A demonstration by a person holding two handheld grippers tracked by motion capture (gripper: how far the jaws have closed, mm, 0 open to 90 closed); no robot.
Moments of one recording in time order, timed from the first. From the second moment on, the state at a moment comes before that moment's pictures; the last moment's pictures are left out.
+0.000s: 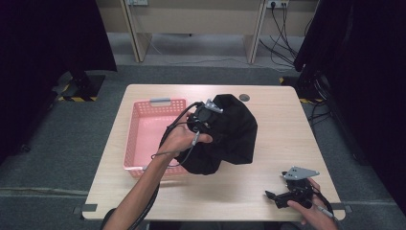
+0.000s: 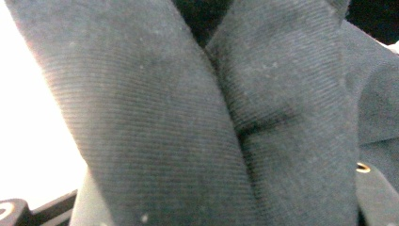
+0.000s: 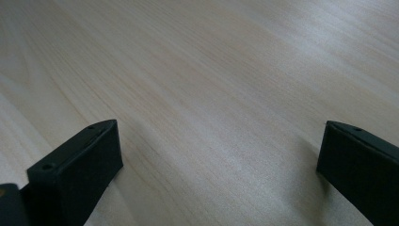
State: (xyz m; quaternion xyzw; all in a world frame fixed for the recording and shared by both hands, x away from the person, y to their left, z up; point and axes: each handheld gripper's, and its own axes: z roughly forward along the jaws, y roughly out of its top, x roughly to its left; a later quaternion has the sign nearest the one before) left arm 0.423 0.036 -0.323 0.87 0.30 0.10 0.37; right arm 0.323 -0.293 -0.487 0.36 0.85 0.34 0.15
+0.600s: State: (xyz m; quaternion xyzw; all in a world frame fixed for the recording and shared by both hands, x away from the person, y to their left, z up) left arm 0.440 -0.005 -0.356 0.87 0.32 0.08 0.35; right arm 0.322 -0.293 -0.487 0.36 0.85 0.34 0.15
